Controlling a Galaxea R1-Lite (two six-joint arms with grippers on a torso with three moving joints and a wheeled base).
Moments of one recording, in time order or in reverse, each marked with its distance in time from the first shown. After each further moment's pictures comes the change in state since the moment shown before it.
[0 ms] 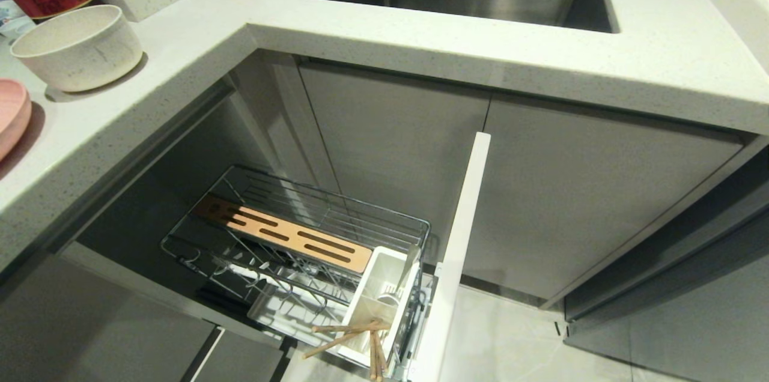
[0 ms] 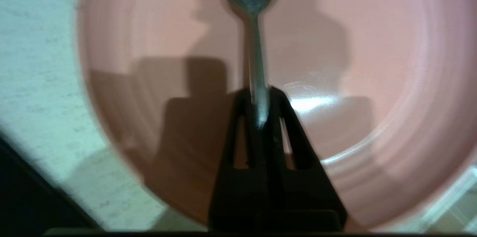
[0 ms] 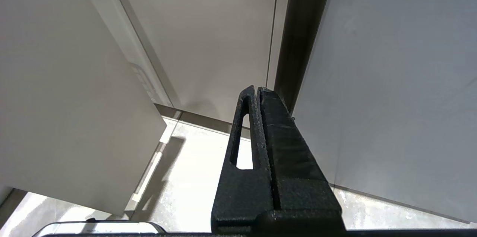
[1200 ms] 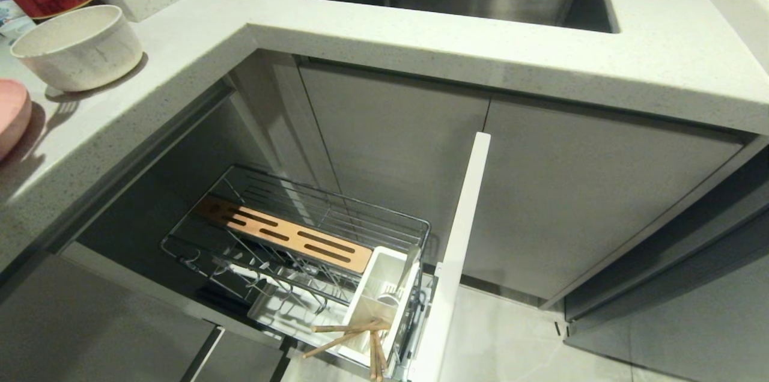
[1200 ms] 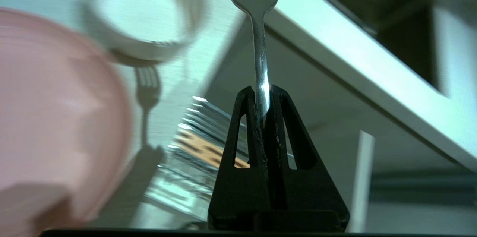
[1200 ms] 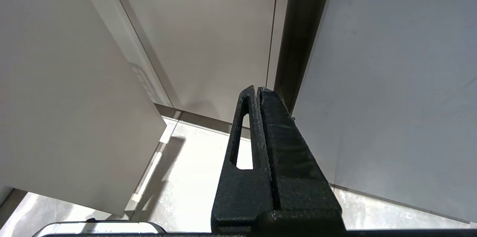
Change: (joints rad) left arm -0.561 -0.080 -0.374 -0.005 0.007 -0.452; right arm 0.000 0.000 0.000 0.000 0.000 0.000
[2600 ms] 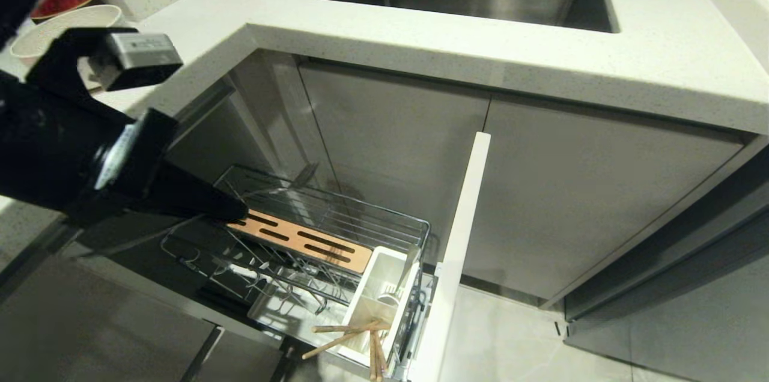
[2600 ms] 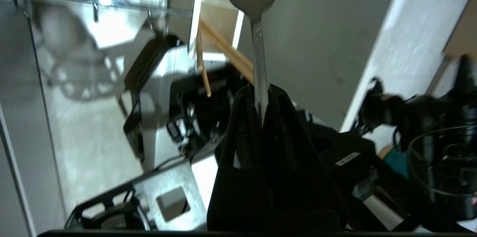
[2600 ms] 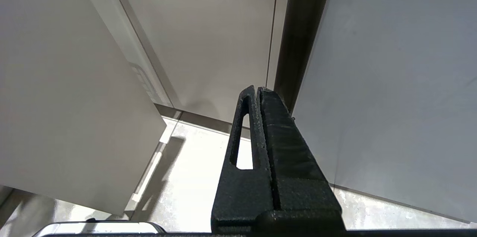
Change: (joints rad) left arm -0.833 0.324 0.063 0.366 0.240 -0.071; right arm 0.000 0.000 0.000 0.000 0.000 0.000
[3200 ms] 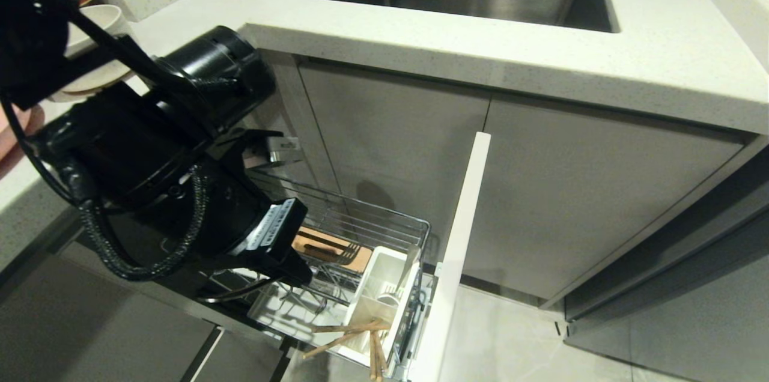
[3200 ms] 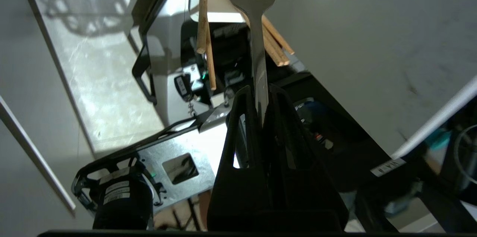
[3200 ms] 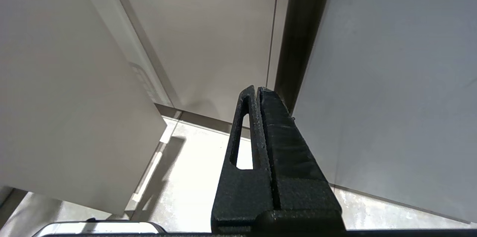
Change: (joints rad) left arm -0.080 0.225 0.037 0.056 0.002 -0.010; right arm 0.000 0.000 0.000 0.000 0.000 0.000
